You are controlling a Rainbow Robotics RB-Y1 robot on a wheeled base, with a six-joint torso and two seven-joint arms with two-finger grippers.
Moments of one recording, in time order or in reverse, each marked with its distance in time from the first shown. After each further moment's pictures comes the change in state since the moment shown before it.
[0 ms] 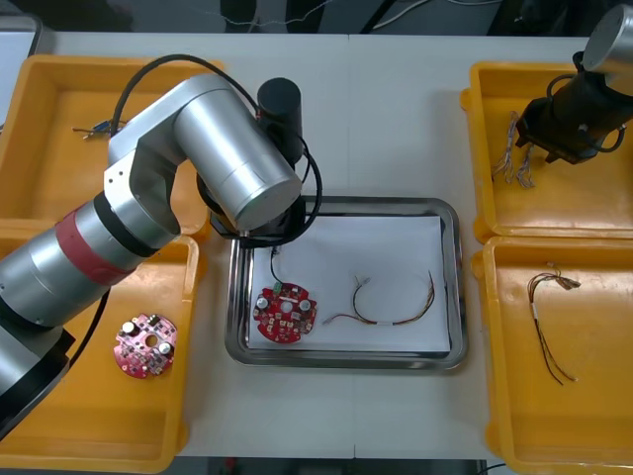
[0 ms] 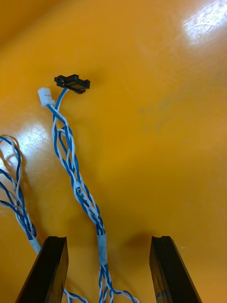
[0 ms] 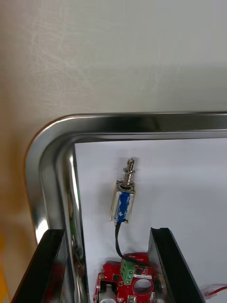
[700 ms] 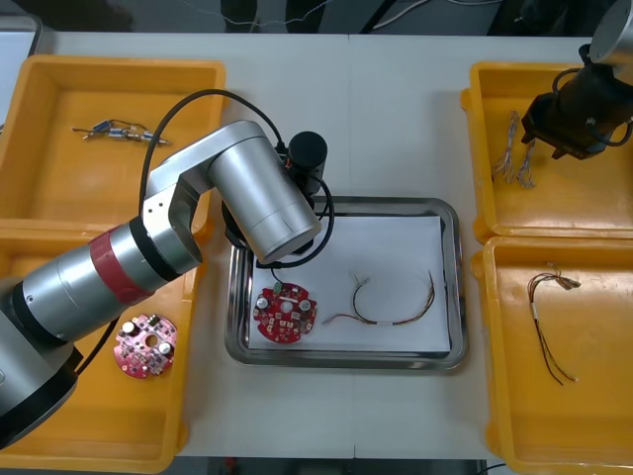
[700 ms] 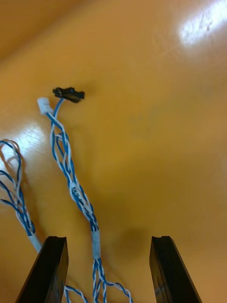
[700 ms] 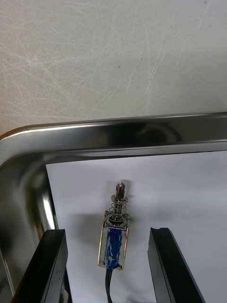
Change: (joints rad) right arm -0.001 -0.010 0.000 -0.029 0.015 0.041 0.000; left arm 0.012 -0.039 -0.128 0.105 -0.127 -0.134 0.000
